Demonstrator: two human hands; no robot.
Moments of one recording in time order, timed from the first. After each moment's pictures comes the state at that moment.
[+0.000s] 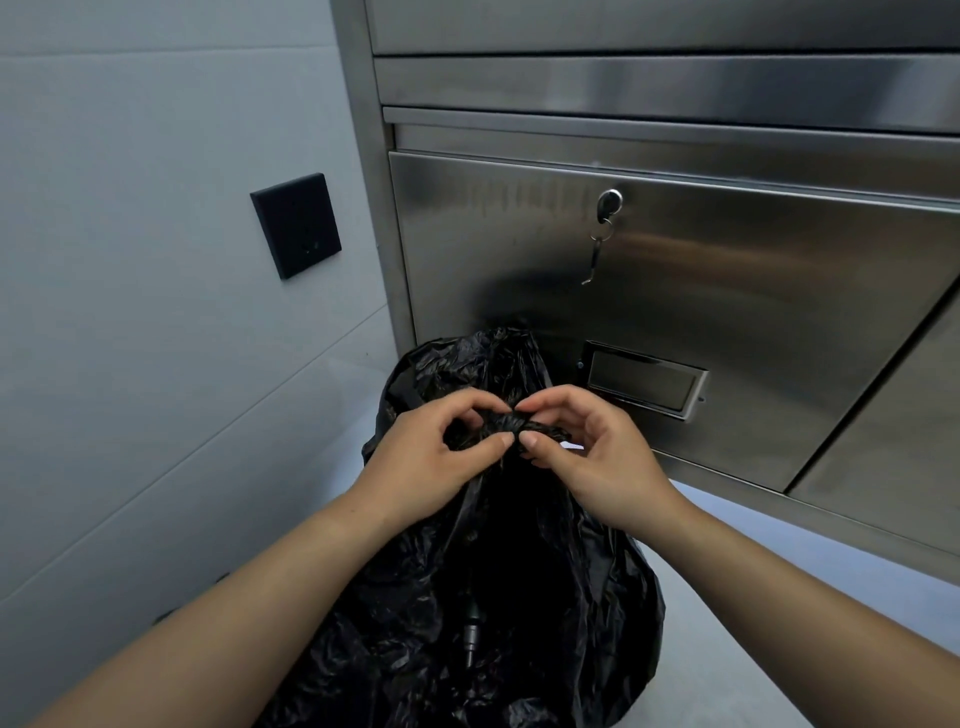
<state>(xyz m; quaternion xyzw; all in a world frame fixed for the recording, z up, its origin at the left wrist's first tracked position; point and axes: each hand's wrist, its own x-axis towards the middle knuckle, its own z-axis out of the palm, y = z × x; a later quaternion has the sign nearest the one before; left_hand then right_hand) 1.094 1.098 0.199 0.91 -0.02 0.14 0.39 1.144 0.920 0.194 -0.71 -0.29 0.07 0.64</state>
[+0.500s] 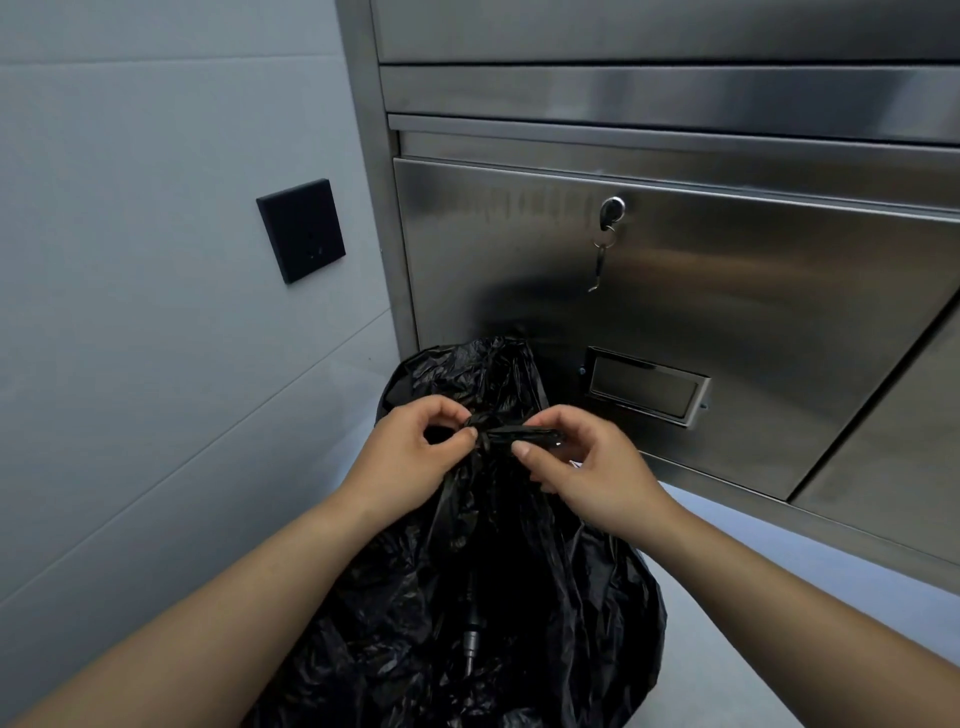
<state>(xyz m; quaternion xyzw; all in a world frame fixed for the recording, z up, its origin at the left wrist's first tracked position) 1.102 1.112 0.187 0.86 0.07 0.13 0.48 1.146 0.922 0.188 -0.77 -0.24 0.09 0.58</state>
